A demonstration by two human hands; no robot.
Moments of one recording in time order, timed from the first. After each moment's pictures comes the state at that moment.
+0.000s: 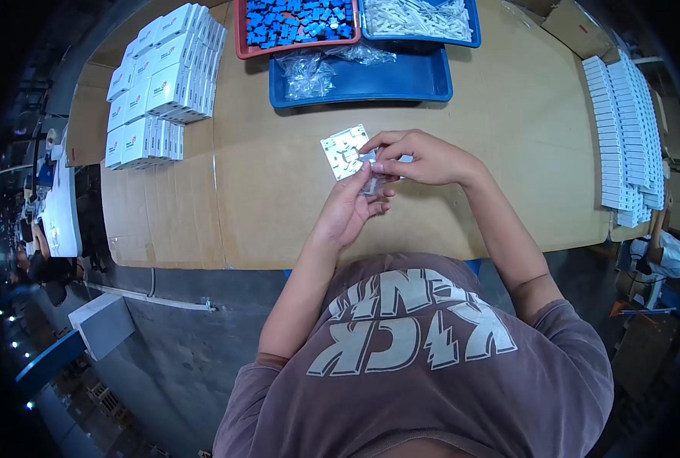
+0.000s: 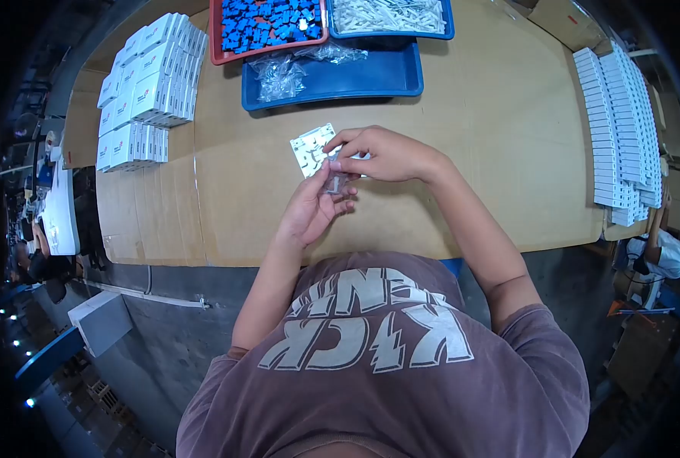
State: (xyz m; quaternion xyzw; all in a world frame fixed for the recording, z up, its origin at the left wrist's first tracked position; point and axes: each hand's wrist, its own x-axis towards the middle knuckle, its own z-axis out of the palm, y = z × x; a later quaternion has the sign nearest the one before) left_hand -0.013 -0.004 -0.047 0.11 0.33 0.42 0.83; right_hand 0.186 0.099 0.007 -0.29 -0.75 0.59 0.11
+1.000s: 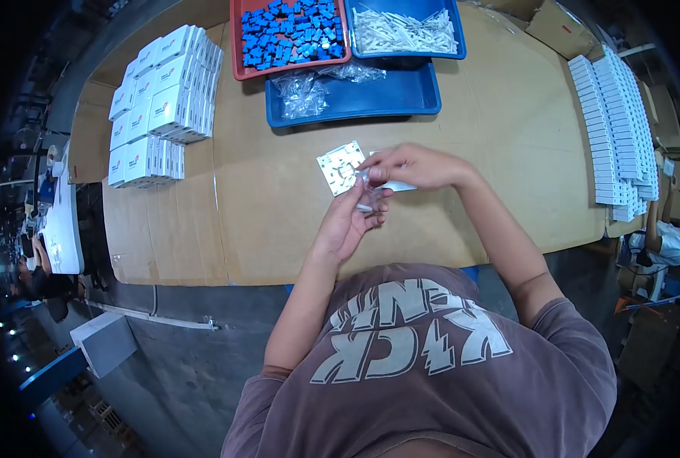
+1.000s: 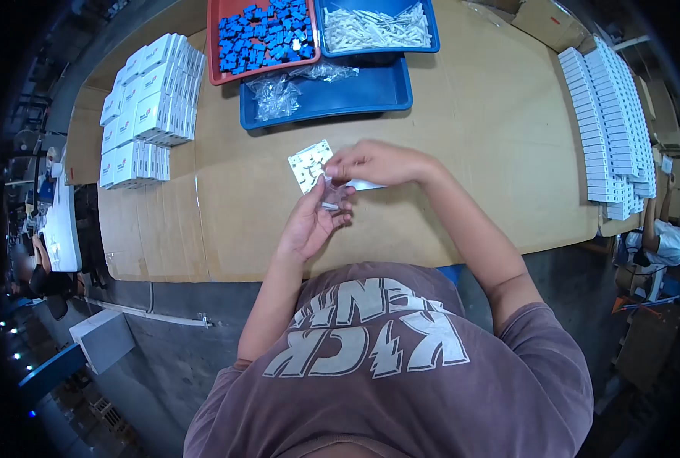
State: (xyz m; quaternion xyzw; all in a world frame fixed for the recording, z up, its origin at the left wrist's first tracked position) left_hand -0.014 -0.006 -0.054 0.13 0.33 0.42 0.84; right_hand 0.191 0.108 -0.003 -0.28 -0.74 0.61 0.09
